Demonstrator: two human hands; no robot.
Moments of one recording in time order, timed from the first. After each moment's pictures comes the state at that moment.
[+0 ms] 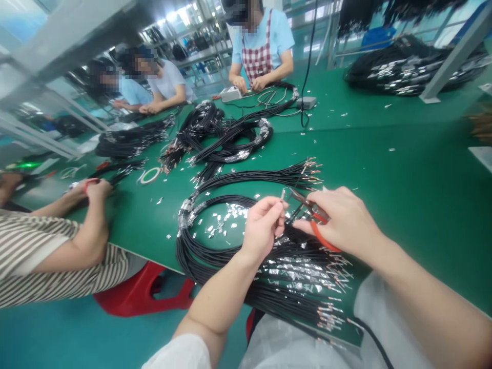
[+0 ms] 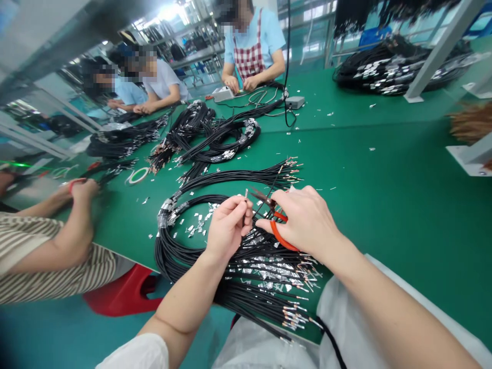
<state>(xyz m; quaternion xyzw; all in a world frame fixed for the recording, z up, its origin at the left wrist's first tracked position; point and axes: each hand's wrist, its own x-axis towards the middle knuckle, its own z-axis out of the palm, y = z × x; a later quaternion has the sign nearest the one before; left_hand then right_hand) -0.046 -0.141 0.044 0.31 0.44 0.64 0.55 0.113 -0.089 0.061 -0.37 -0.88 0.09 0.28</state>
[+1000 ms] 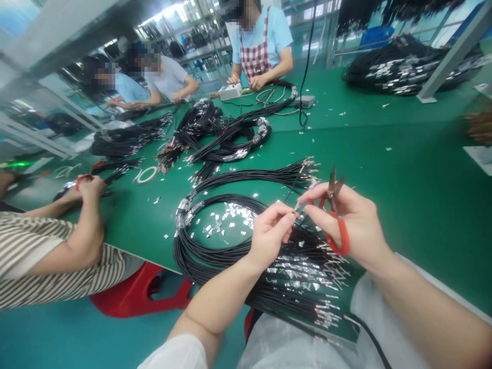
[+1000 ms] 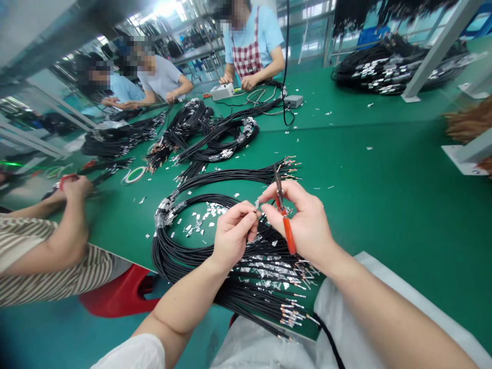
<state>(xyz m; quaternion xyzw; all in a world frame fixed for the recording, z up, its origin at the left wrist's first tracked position) -0.037 -0.150 0.034 0.43 0.44 0.62 0.48 0.106 -0.105 0.075 -0.37 -0.71 0.34 0.48</state>
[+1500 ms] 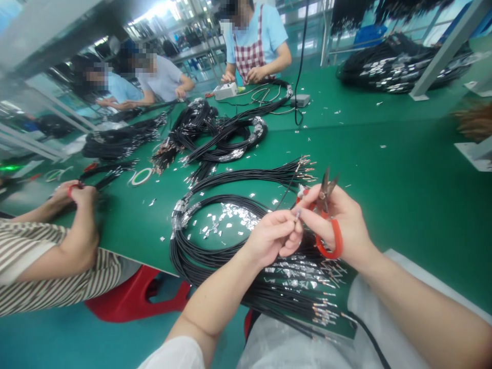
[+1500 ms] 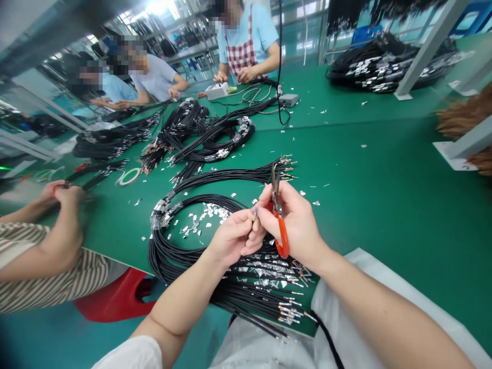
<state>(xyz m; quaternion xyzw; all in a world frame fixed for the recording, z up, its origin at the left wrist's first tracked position) -0.040 -0.148 0.039 0.32 0.29 0.49 0.76 0.097 -0.112 0.064 -0.34 -0.65 0.46 0.51</state>
